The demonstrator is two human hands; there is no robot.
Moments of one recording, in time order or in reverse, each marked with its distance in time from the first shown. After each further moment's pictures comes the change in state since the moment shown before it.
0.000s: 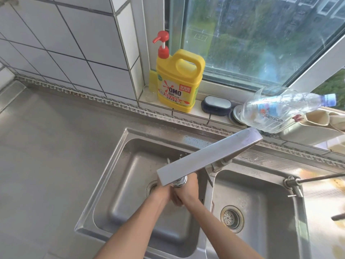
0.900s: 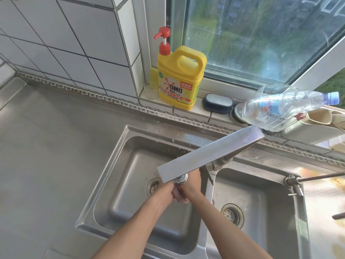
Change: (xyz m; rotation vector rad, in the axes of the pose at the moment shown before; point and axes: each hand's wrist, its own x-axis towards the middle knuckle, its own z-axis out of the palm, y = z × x) left_hand -0.012 -0.002 0.003 0.063 -0.086 0.057; right_hand 0.012 -0.004 -0.007 -0.080 -0.034 0.016
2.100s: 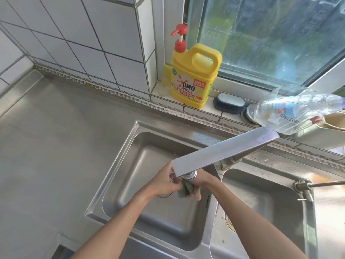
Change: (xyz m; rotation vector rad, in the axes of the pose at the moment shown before) left_hand -0.004 0.009 -0.065 0.772 -0.203 0.438; right_hand 0.023 0.003 -0.016 -0.014 -0.639 -0.101
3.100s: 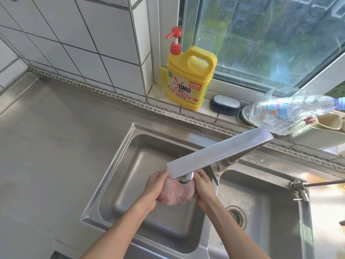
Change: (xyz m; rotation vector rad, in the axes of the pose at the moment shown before) left_hand -0.003 -0.001 0.016 -0.570 0.365 -0.308; right_hand 0.001 0.061 0.026 0.895 0.443 0.125
